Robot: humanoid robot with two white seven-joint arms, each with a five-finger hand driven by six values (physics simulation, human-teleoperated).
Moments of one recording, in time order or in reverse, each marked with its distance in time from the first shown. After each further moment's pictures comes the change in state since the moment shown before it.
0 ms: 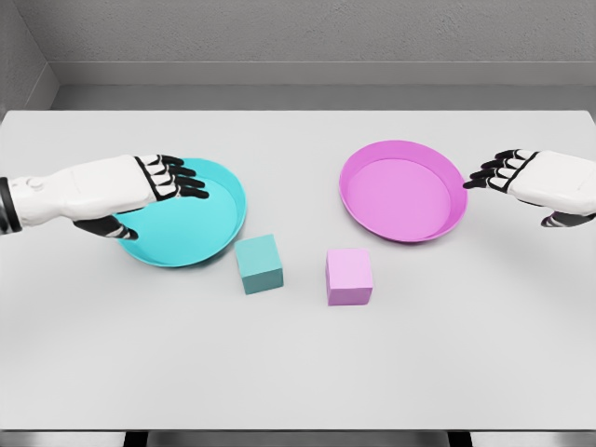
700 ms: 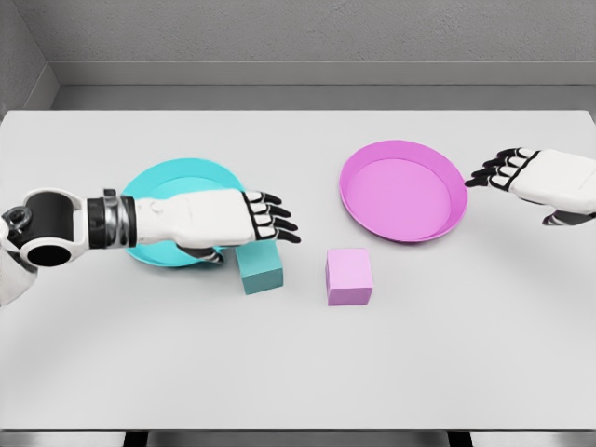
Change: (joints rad) left arm -0.032 -0.317 -0.053 0.008 -0.174 0.000 -0.147; right arm 0.000 0.000 -0.006 0.001 0.002 0.000 0.000
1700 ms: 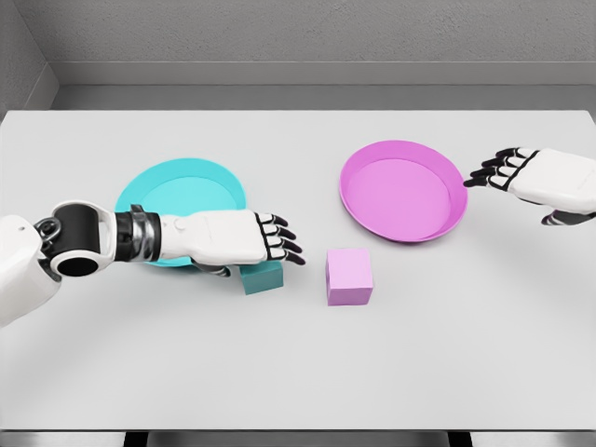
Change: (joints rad) left arm 0.002 -0.043 -0.058 0.017 -0.093 0.035 -0.038; right arm 0.000 0.002 0.000 -0.004 0.000 0.000 0.000
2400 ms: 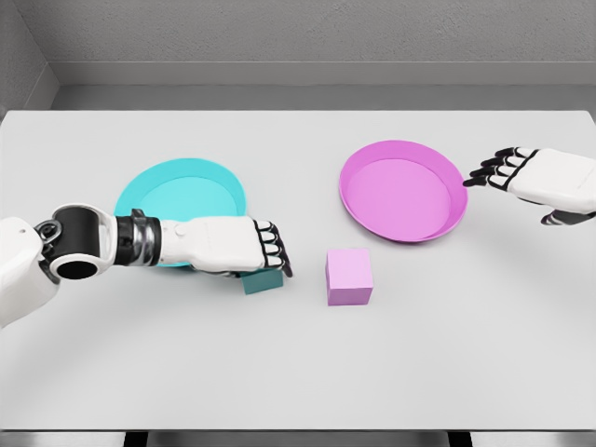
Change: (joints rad) left arm -0.003 0.009 -0.011 -0.004 -0.013 -0.019 -0.015; right arm -0.003 0.000 0.001 -0.003 0.000 0.000 0.000
